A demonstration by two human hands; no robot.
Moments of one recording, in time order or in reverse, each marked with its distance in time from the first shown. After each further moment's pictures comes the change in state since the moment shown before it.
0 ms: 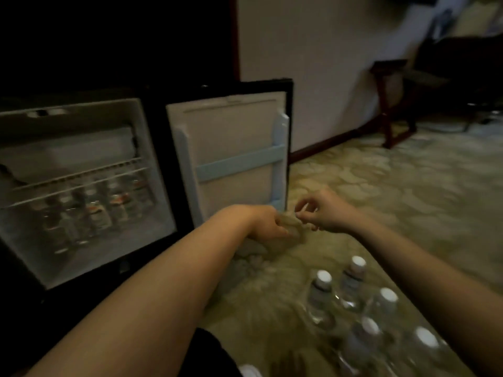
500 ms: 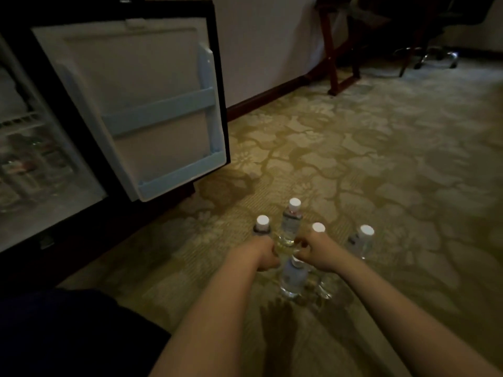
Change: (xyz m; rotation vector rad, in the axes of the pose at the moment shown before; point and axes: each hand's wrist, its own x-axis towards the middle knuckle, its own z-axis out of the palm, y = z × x) left_hand 0.062 0.090 0.167 -0.157 -0.196 0.045; right_hand -0.123 0.151 0.102 -0.012 -0.202 0.322
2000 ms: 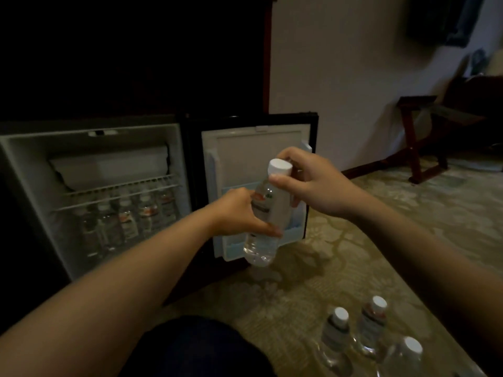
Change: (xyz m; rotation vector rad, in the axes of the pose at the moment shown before) left_hand -0.160 -0.111 -0.194 -0.306 0.652 0.171; right_hand -0.008 -0.275 -0.178 0.249 0.369 -0.909
